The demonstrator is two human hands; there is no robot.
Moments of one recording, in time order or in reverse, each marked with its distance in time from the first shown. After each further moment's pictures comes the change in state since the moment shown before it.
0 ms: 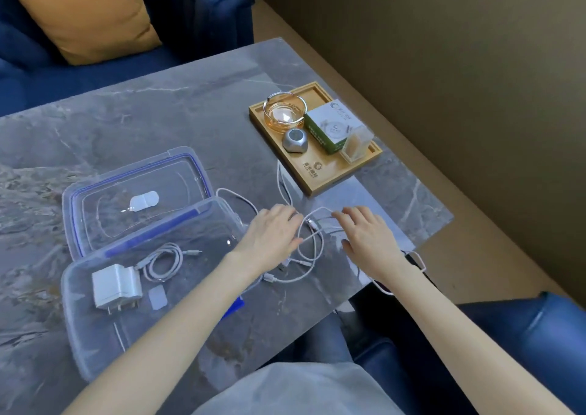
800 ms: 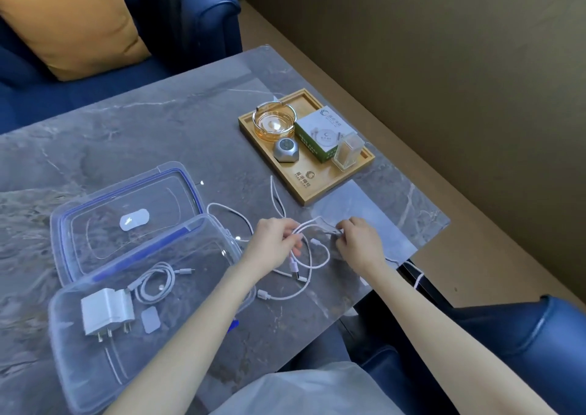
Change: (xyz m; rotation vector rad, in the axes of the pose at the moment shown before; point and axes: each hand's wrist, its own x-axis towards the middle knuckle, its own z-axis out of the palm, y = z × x) left_hand 0.022 0.004 0.003 -0.918 -0.009 -0.425; right_hand 0.027 0.013 0.036 0.302 0.001 0.319
